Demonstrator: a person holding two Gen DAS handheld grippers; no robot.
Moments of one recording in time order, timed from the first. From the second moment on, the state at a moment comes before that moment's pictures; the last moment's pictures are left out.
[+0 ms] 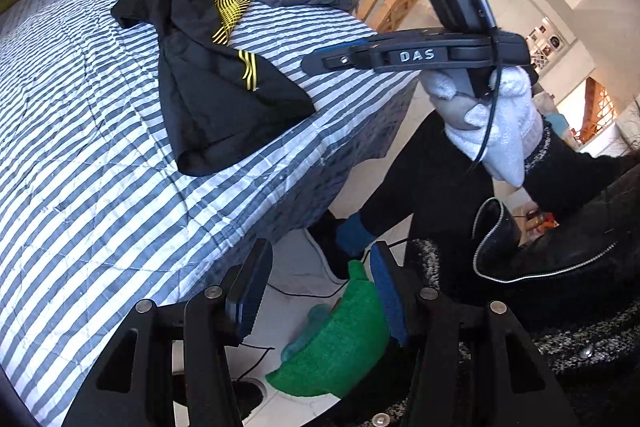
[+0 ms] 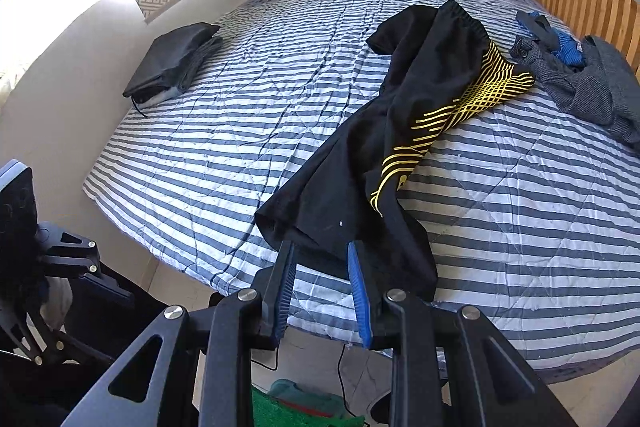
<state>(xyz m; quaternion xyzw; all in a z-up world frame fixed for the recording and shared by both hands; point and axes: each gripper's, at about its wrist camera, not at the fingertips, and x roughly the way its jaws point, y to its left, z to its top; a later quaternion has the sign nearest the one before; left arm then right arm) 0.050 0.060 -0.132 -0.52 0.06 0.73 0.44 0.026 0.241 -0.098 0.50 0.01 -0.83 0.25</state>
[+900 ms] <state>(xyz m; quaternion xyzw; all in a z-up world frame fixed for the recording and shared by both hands) -0.065 0.218 -0.209 -0.45 0.24 0.77 0.39 -0.030 0.326 -0.122 0.52 -0.08 -0.84 0.17</state>
